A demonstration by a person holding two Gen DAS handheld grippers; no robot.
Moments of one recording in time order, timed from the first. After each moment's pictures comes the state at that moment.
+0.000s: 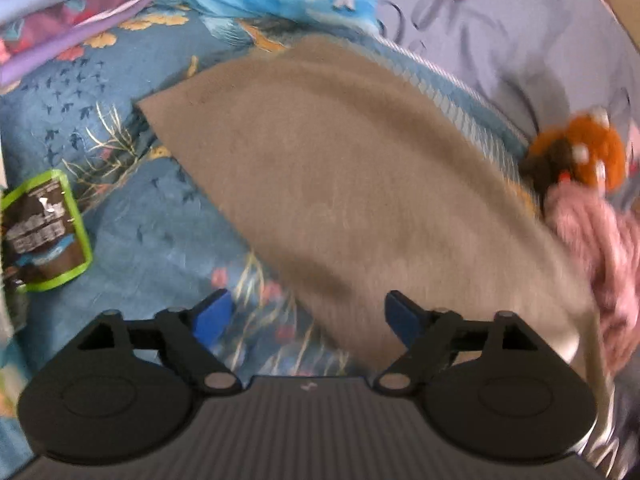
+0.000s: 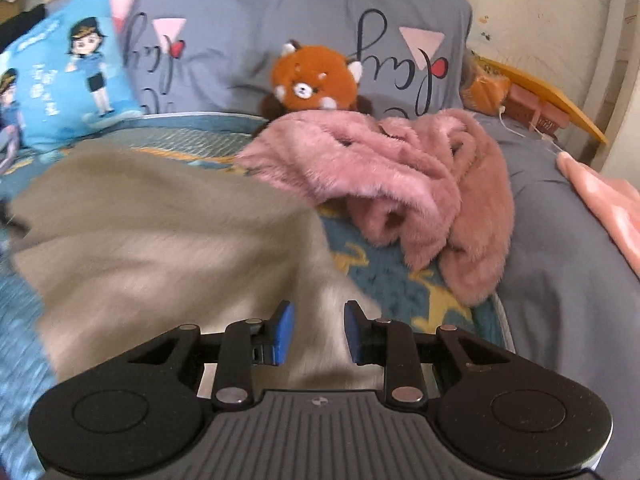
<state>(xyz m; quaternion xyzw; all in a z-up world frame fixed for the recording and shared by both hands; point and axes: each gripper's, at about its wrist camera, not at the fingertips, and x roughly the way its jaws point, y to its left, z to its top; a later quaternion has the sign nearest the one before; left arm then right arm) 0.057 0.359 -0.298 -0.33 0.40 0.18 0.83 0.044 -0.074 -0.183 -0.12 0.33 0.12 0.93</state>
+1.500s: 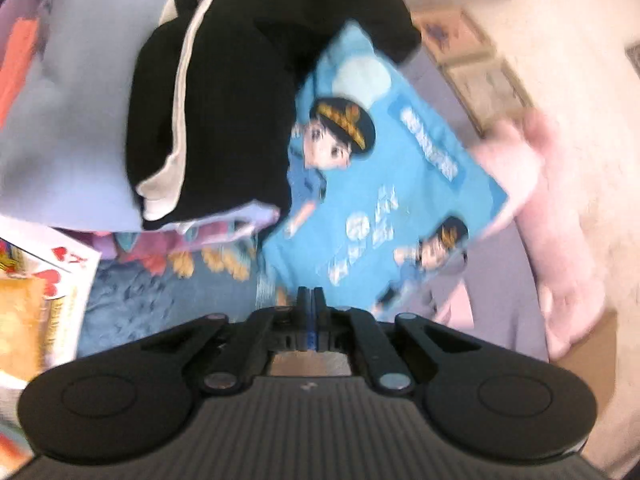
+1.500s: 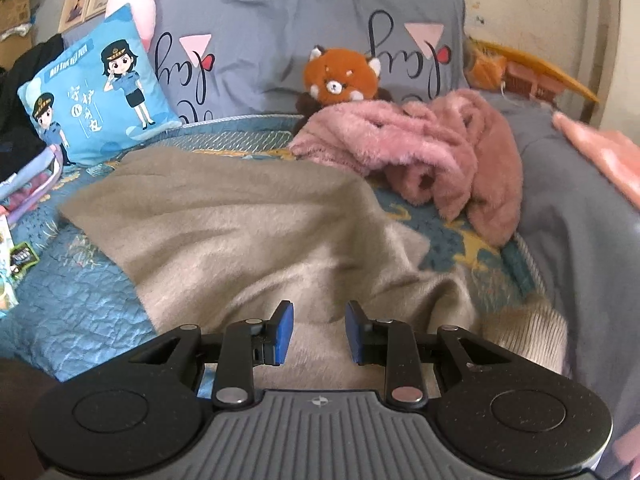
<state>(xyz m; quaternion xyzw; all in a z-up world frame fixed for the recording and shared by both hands) -0.028 0.571 -0.202 -0.55 0.11 0.23 0.79 -0.039 -0.058 -0.181 -0.05 0.35 0.14 0.93</state>
